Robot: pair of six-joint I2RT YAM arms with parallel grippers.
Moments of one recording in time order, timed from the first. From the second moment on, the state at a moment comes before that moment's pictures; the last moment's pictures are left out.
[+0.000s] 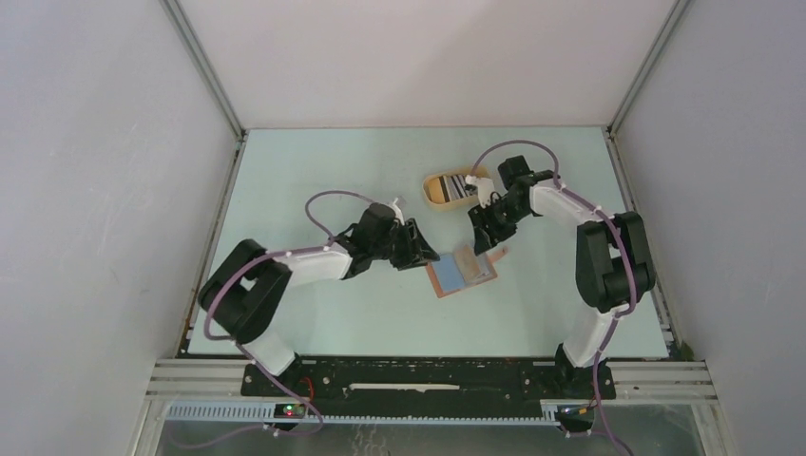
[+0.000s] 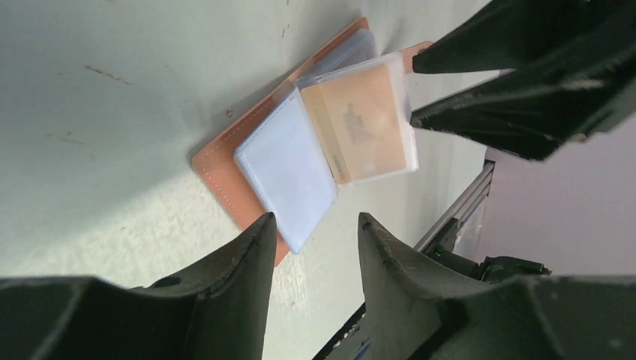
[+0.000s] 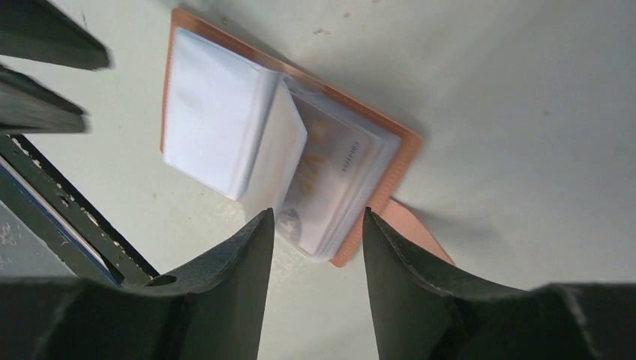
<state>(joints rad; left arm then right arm) -0.67 1.68 0.81 0.20 0.36 -0.95 0.29 1.81 1.28 -0.78 -0.51 -0.33</state>
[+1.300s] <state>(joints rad) -0.42 1.04 0.74 0.03 -0.01 -0.55 0.26 1.89 1.31 -0.80 -0.56 -0.40</state>
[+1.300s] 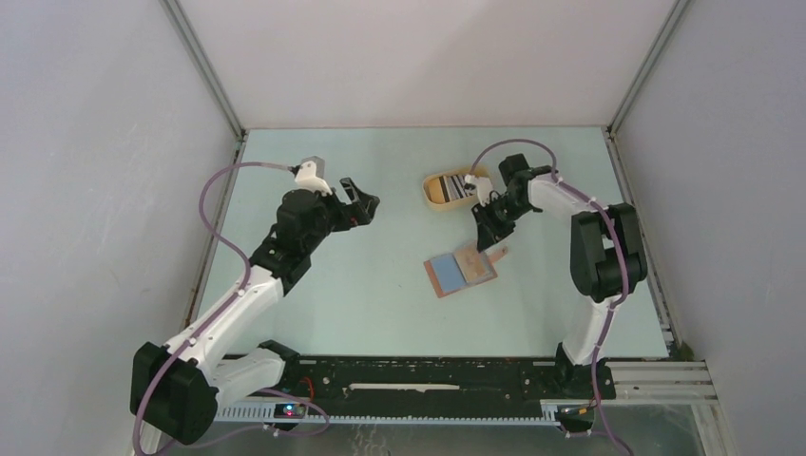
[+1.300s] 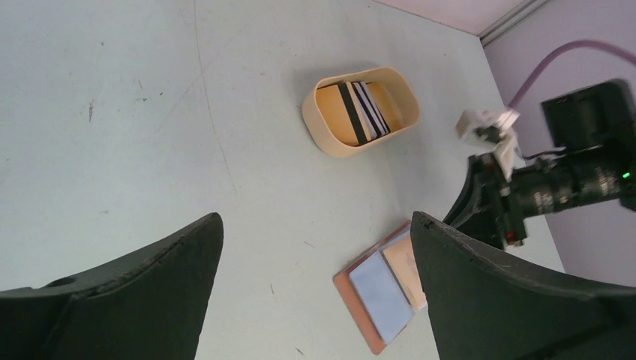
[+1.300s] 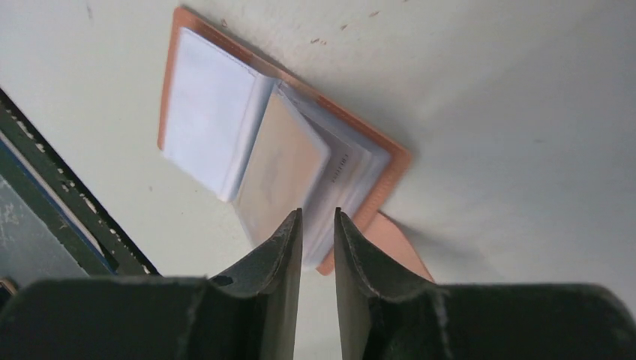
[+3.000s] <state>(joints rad) -0.35 1.50 0.76 0.32 0.26 -0.84 0.14 2.49 2.25 -0.76 -0.78 0.10</state>
